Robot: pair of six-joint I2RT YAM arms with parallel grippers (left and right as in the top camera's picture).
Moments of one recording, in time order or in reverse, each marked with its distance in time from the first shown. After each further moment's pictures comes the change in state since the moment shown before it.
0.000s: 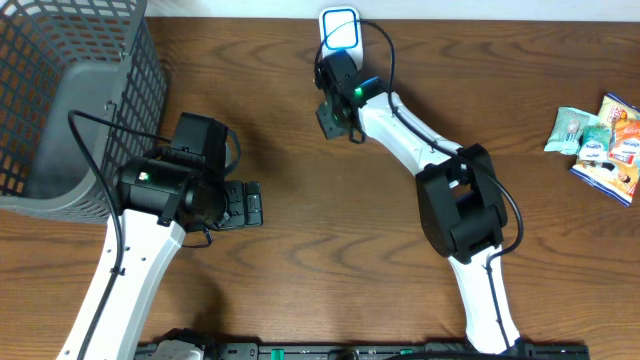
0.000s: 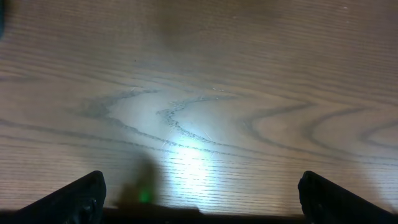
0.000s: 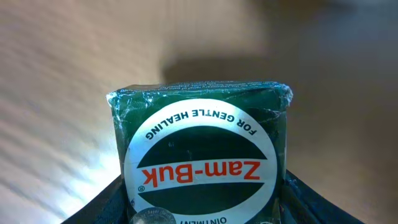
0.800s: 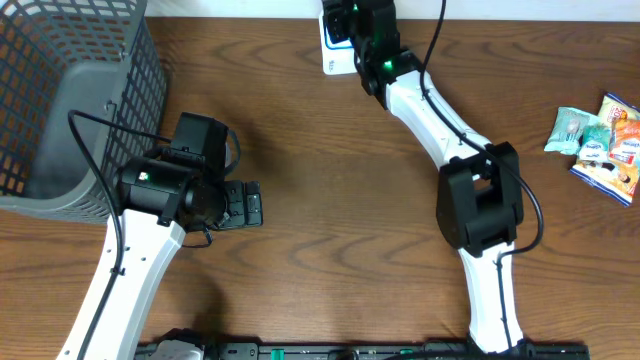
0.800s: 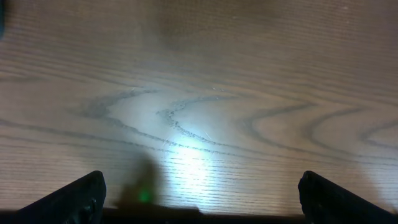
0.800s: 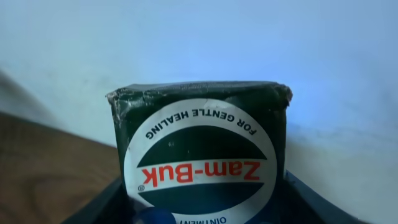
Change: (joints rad) left arm 0.000 0.000 0.000 0.000 0.000 0.000; right arm -0.107 0.006 0.103 0.740 0.024 -0.084
